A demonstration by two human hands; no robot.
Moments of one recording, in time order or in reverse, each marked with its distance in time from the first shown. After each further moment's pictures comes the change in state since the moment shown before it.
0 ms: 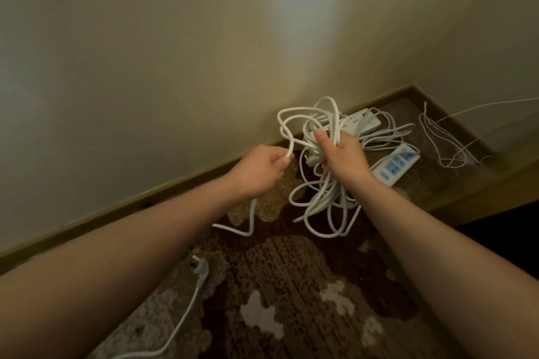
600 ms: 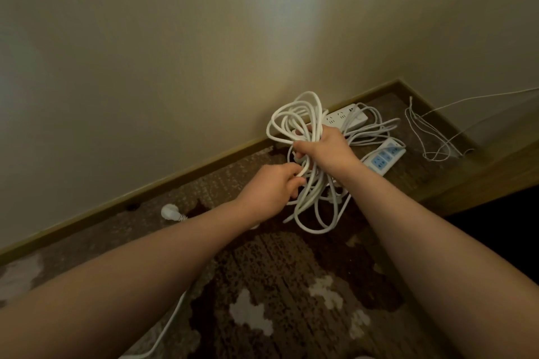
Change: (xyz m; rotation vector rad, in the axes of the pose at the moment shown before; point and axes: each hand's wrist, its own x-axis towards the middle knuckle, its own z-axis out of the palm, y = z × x) left_hand -0.001 0.000 0.052 0.116 -0.012 0.097; right_hand 0.008 -0.008 -0.006 0.022 -0.154 0.053
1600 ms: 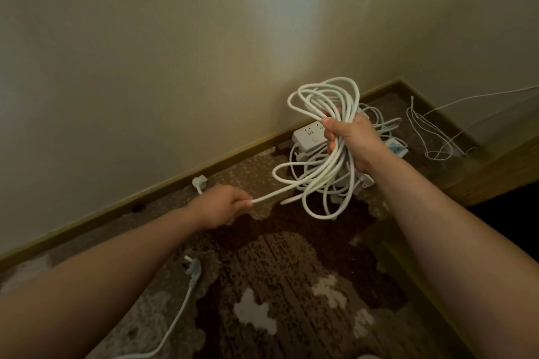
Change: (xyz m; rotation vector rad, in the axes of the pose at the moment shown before) left_hand -0.033 -0.090 -0.037 0.173 -0.293 -0.155; right_hand 0.008 -0.001 -0.042 0.459 -0.053 -0.003
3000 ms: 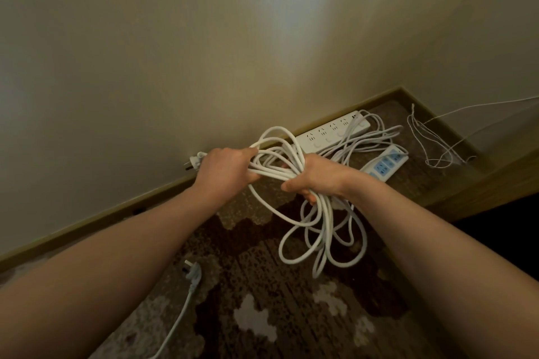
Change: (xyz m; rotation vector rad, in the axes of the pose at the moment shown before) left_hand 0.020 0.036 -0.037 0.465 0.674 0.096; right_hand -0.024 0.012 0.048 -0.641 -0.531 0.144
